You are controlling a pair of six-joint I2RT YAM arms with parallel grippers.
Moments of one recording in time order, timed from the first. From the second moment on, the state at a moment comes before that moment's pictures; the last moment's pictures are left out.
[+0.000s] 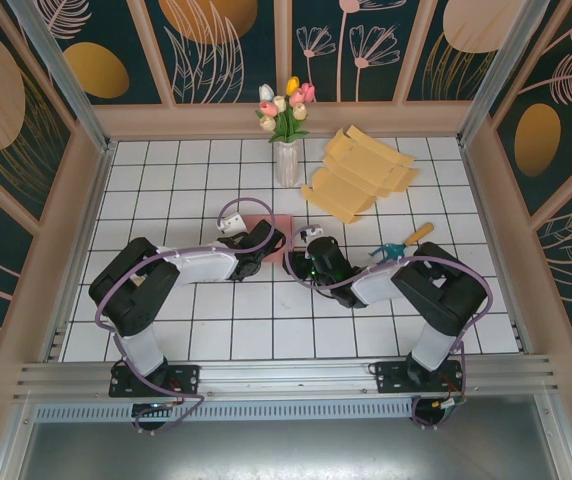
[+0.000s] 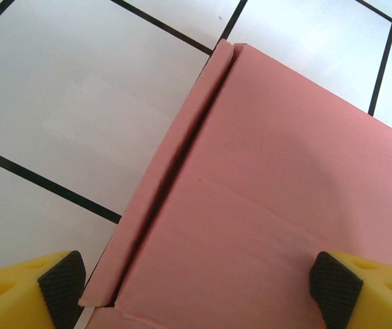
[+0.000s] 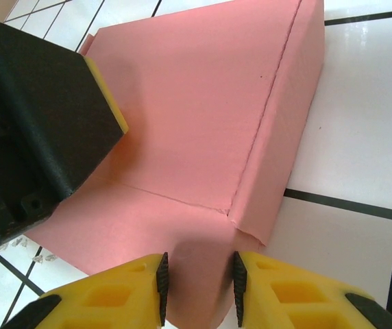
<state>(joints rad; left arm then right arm) -0.77 1.79 0.94 -0.23 -0.56 -1.18 0.82 1.72 0.58 0.60 0.04 0.59</state>
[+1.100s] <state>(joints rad) -0.77 1.81 0.94 -0.21 -0.59 -1.18 0.82 1.83 0.47 0.92 0.13 0.46</state>
